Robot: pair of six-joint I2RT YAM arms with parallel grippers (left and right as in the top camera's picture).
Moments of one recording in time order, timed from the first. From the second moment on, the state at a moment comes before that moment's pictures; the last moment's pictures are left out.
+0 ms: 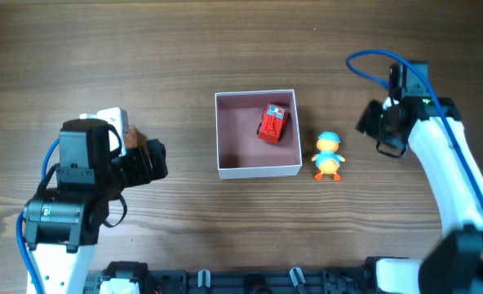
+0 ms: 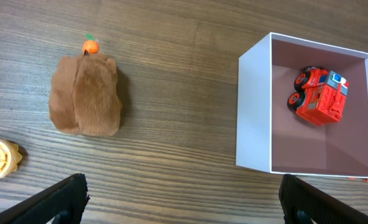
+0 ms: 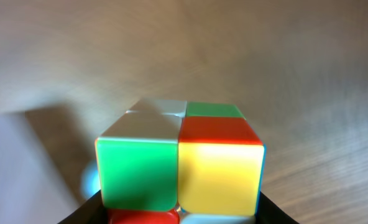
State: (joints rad) left arm -0.08 0.93 1.03 -1.04 0.07 -0.28; right arm -0.01 1.49 1.15 -0.86 0.03 0.42
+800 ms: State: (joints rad) left arm -0.08 0.93 1.03 -1.04 0.07 -0.28; right arm 0.64 1.79 1.23 -0.47 0.09 0.43
